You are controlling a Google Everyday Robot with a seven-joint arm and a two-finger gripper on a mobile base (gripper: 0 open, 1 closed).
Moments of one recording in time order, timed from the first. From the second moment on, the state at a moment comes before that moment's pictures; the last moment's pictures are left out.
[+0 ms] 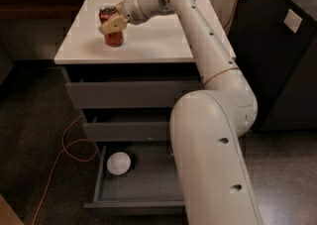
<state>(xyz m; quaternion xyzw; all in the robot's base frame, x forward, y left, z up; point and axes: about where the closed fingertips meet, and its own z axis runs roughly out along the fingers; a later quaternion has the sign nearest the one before) 0.824 0.135 0.908 -0.57 0.62 0.26 0.47</state>
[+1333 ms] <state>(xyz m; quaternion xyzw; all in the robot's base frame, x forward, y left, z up) 0.731 0.105 0.958 -0.58 0.59 0.24 0.51</state>
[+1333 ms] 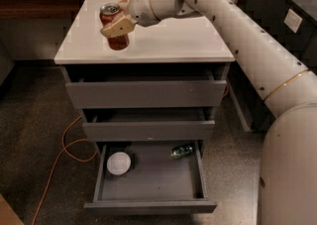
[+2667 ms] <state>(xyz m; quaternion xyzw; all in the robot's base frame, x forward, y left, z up) 0.665 0.082 0.913 -0.50 0.63 0.23 0.55</state>
